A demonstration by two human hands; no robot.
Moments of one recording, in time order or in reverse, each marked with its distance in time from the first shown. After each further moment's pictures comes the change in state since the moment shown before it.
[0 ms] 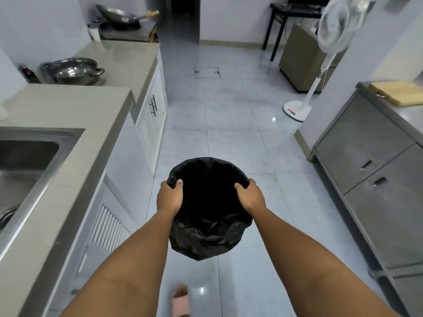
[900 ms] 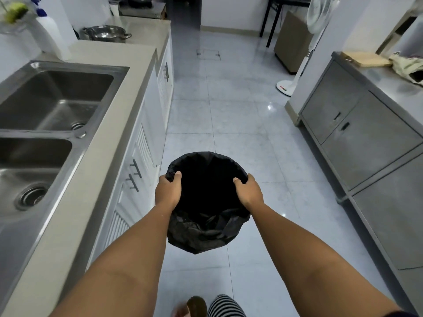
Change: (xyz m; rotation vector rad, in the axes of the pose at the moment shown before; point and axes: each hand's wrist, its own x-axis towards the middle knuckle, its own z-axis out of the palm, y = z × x) left_hand -0.354 -0.268 -0.150 -0.018 -0.008 -0.011; right_hand -0.426 0.201 0.066 0.042 0.014 -0.004
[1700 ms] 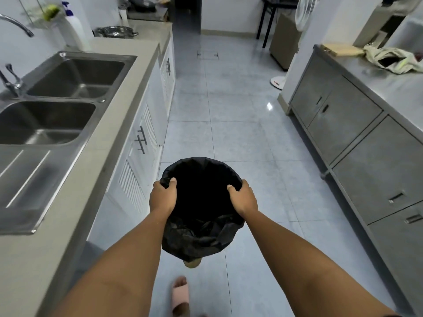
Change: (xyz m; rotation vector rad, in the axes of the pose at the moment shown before) left_hand -0.260 -0.141 -0.033 0.034 0.078 0.012; right_hand -0.246 0.161 -0.033 -0.026 -0.018 -0.023
